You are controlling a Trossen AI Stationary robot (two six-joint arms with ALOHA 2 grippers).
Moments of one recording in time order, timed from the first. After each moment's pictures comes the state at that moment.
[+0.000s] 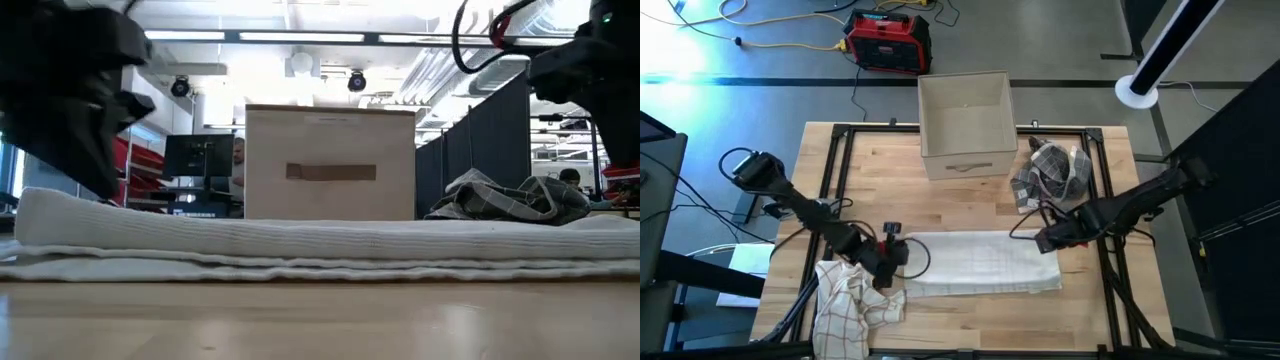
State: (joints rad) left arm -0.61 1.40 0.68 -0.45 -0.39 -0.34; right arm 0.39 1.27 0.84 -1.09 0.03 1.66
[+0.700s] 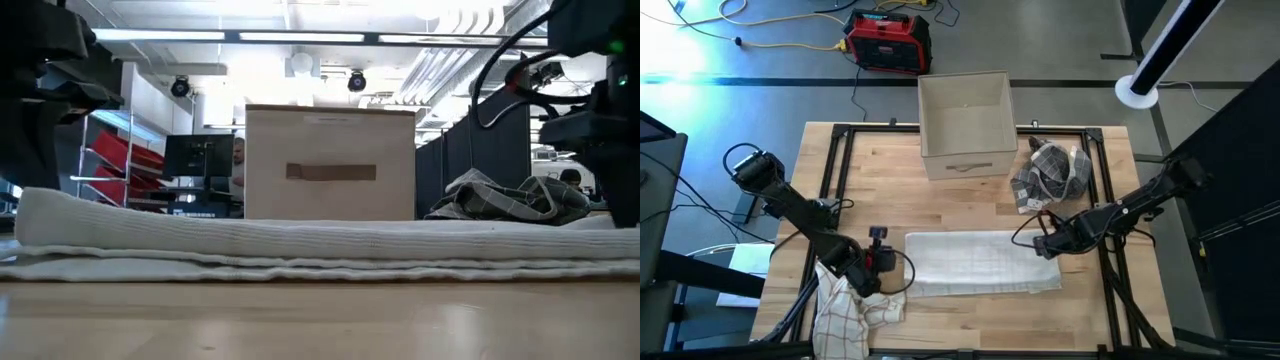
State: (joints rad) left arm -0.76 1.40 0.68 -0.61 -0.52 -0.55; right arm 0.41 1.32 0.61 -0.79 0.07 1.78
